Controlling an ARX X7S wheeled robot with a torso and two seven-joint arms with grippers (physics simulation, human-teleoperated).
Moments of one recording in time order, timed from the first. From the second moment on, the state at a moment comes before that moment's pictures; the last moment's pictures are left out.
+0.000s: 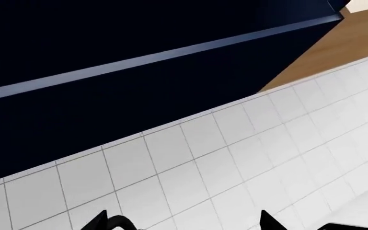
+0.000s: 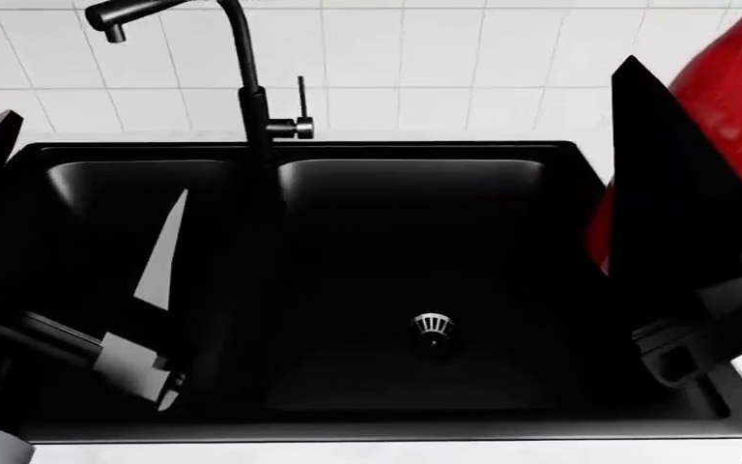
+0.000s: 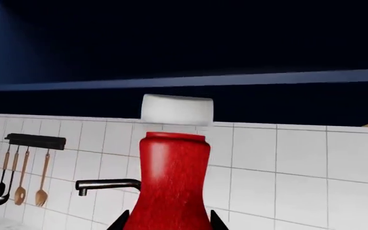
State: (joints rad) left arm -0.12 -0.77 -0.15 0.98 -0.58 -0.32 -0.11; right arm 1.06 0.50 0.55 -0.92 2.28 1.37 1.19
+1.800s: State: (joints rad) left arm -0.09 -0.84 -0.14 0.99 -0.60 -0.28 -0.18; right arm 0.99 0.50 0.57 -0.92 2.22 1.38 1.10
